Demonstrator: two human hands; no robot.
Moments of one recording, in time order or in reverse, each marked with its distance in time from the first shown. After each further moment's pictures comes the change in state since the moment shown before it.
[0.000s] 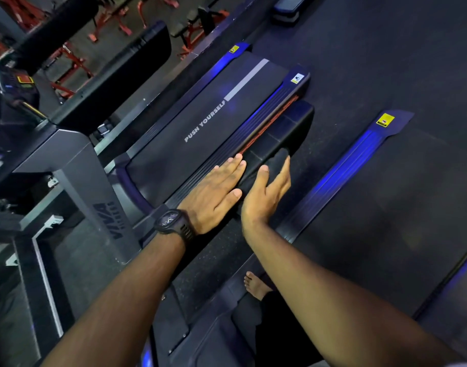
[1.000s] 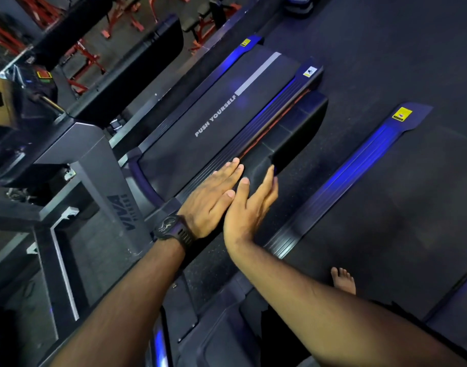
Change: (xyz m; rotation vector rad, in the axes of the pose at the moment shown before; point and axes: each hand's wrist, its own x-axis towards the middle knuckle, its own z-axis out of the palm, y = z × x) left_hand -0.037 0.001 -0.002 -0.087 0.057 -0.054; right_hand -0.076 0.000 -0.002 -0.049 -0.105 -0.070
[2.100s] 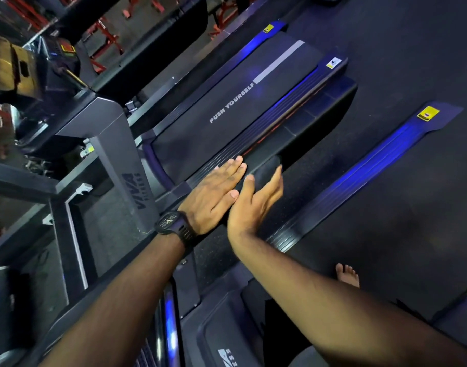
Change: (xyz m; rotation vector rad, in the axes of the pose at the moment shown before) left_hand -0.043 -0.004 -0.001 0.063 -0.017 -0.066; right_hand -0.028 0.009 0.002 0.039 -0.027 0.033
